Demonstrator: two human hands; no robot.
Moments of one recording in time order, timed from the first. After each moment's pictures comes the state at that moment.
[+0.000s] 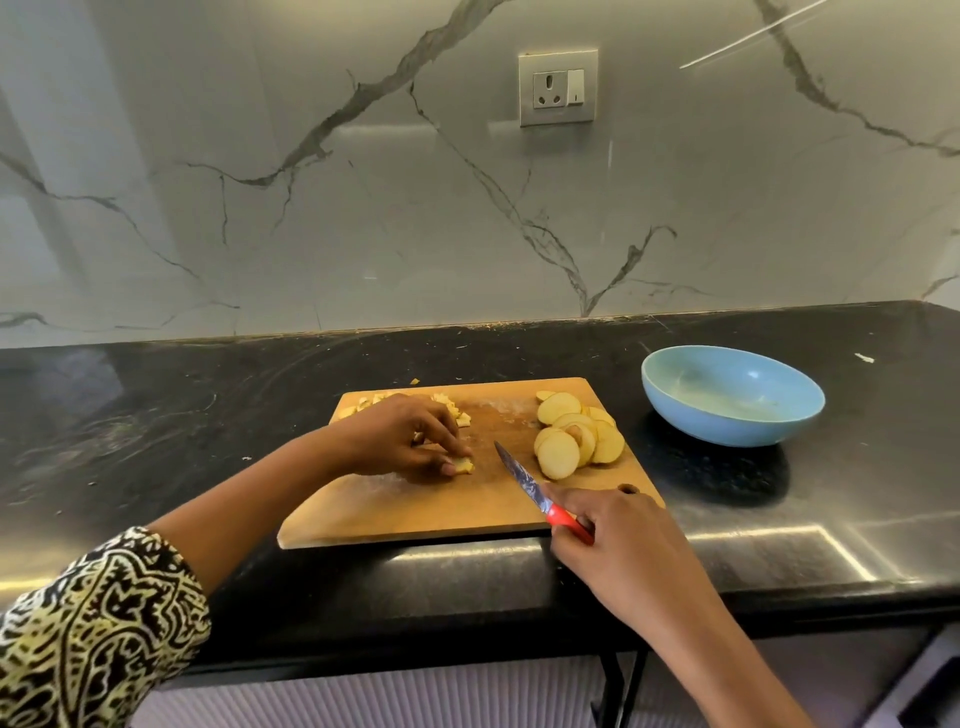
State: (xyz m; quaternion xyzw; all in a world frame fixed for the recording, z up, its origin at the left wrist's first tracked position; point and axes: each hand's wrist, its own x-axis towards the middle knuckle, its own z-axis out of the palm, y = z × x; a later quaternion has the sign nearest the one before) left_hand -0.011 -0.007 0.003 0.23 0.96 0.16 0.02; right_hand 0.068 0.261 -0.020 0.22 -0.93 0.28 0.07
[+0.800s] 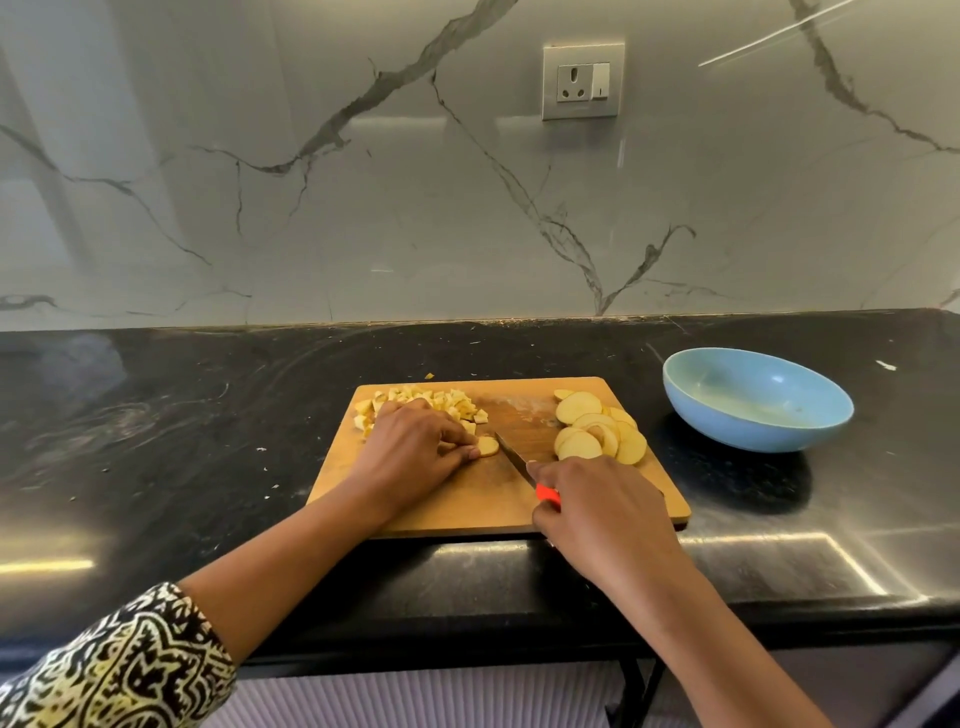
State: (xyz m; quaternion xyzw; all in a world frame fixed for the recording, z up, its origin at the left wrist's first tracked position) left_hand 0.012 0.011 -0.027 0.10 0.96 0.11 -0.22; right_hand 0.048 0.219 -0.004 0.24 -0.95 0.15 0.11
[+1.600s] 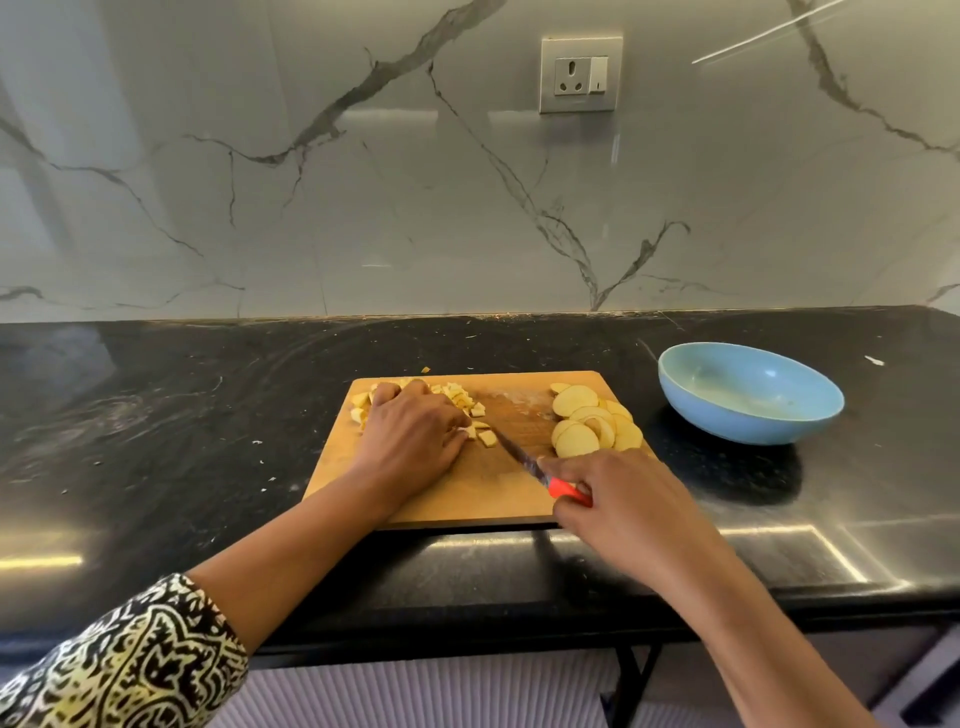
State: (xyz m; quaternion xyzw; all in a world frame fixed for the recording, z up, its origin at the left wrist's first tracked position) left_hand 0.013 0.015 -0.024 0.08 0.97 0.02 -0.23; right_hand 0.057 0.243 0.006 0.26 -0.95 0.18 0.06
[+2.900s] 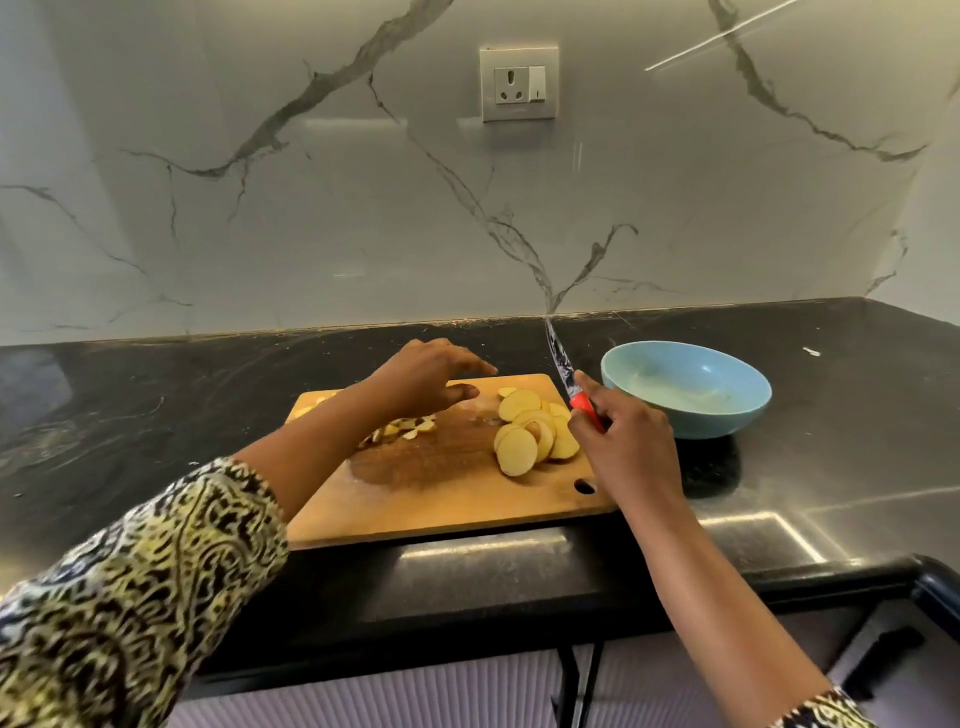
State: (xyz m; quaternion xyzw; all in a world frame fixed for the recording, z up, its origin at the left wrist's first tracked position) left_hand -0.078 0.055 0.020 0.21 0.97 -0.01 -0.11; right_hand -0.023 0.286 -0.026 0.10 -0.88 0.38 0.26
